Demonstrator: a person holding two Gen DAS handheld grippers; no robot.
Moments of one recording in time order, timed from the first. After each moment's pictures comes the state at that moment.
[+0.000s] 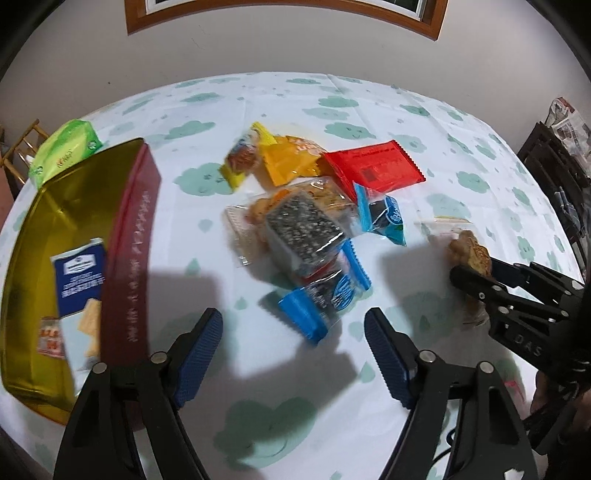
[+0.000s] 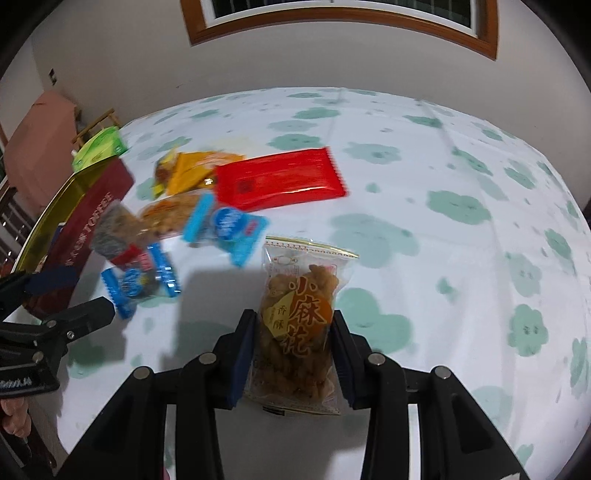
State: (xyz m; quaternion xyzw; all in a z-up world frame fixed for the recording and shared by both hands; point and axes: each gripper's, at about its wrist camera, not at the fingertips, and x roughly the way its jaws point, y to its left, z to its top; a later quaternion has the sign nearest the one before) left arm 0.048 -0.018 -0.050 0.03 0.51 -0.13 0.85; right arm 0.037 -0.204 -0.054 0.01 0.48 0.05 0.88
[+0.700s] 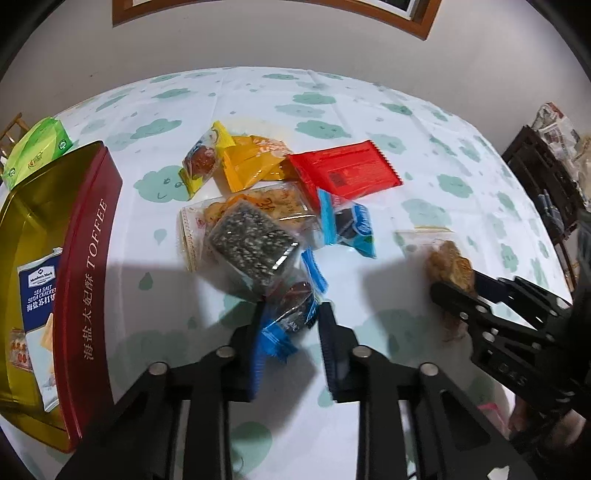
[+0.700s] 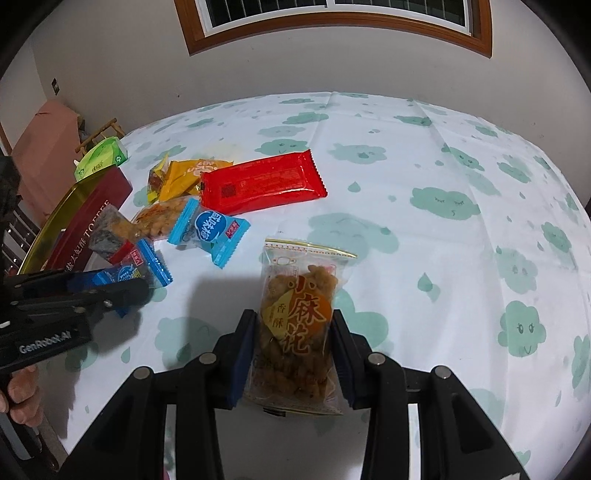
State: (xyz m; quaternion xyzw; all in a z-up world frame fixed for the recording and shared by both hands) left arm 0.058 -0.034 -0.050 0.00 0.51 -0.17 0.84; right arm 0.033 -0.215 -0.055 0.03 0.47 0.06 0.88
